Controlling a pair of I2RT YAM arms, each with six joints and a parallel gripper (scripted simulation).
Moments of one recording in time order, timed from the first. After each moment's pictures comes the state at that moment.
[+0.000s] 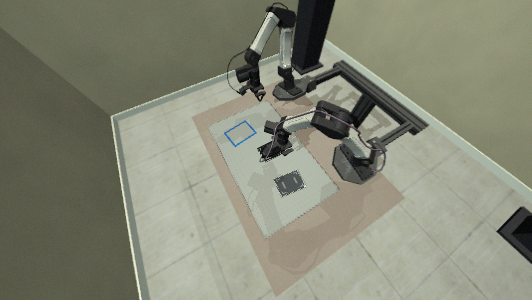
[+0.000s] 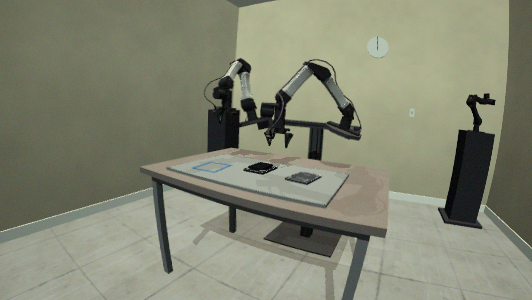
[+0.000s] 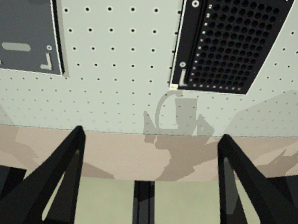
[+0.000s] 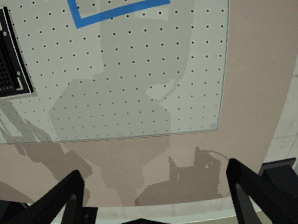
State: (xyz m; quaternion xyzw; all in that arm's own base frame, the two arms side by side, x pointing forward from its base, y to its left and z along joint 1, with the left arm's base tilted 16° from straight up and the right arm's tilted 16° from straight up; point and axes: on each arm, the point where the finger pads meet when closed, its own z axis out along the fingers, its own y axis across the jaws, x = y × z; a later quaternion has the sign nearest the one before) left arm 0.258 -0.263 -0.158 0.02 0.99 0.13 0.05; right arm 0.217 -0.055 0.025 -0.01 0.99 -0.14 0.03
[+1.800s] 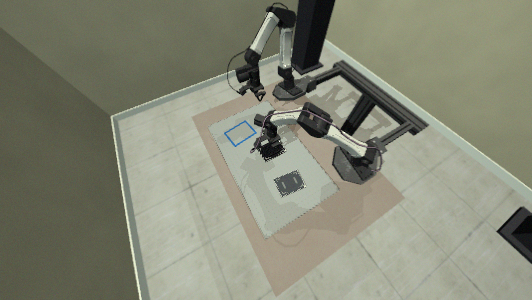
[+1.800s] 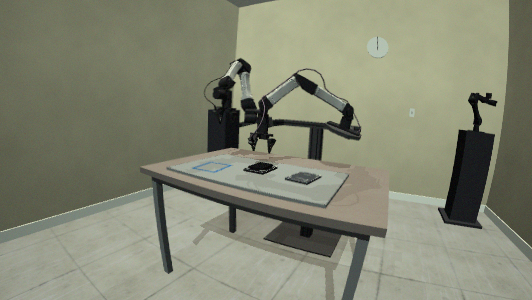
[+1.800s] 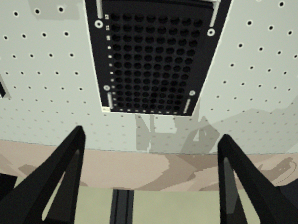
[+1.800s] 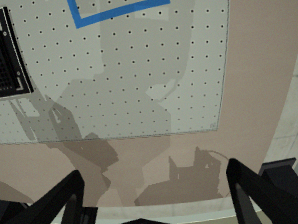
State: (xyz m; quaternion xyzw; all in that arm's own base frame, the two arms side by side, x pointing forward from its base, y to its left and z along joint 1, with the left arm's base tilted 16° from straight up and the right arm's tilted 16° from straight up) left arm 0.274 -0.338 -0.216 0.01 0.99 0.13 0.04; right arm 0.217 -0.055 0.025 -0.01 0.99 -0.14 0.03
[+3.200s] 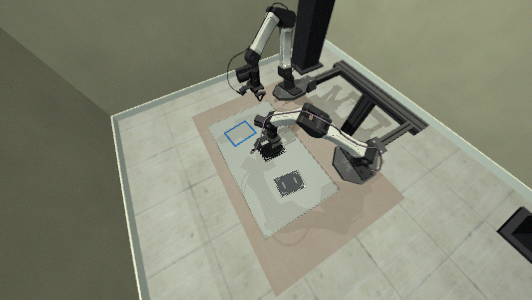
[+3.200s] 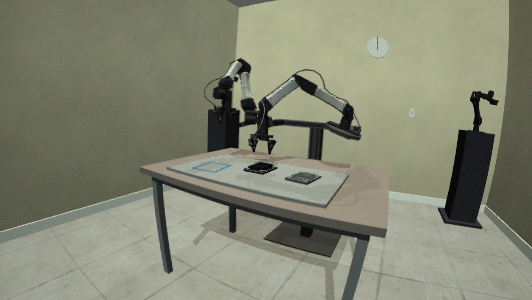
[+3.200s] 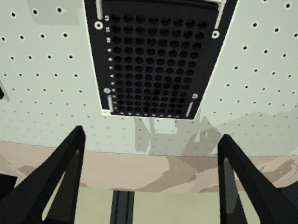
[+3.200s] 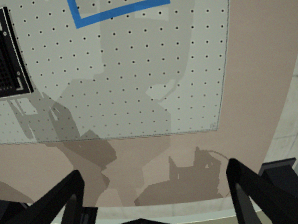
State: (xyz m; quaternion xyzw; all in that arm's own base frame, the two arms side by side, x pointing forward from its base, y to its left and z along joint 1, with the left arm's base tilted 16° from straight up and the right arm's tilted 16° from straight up) left arm 0.273 -0.336 -0.222 0.01 0.99 0.14 0.04; right arm 0.217 -0.055 0.025 -0.01 0.99 -0.14 0.03
